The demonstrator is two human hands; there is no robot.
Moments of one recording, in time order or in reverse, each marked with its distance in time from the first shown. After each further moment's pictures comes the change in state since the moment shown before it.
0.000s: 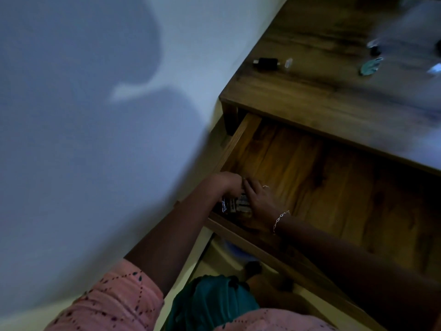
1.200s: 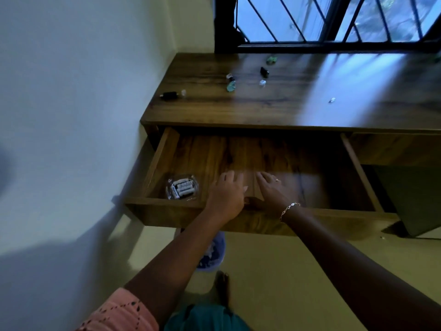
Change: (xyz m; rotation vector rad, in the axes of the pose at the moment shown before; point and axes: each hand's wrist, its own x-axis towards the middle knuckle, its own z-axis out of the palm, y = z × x) left_hand -0.082 0.105 0.131 0.163 0.826 0.594; right_hand -0.231 -0.004 0.004 0.089 0.525 0.489
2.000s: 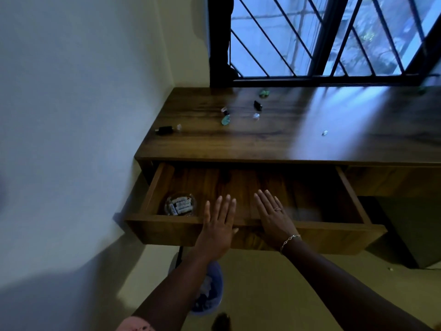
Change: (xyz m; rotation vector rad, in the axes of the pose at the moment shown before) left_hand 0.031 -0.039 0.057 0.249 0.140 0.089; right_hand 0.039 0.049 0.024 -0.319 0.117 -0.066
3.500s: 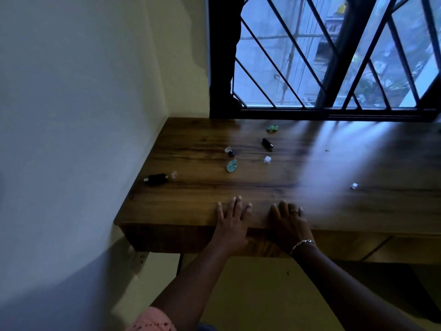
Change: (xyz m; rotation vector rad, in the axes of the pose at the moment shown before) left_hand 0.219 -0.065 -0.009 -0.052 -0.262 0.084; right_hand 0.189 0.074 -0.012 -0.114 -0.085 0.266
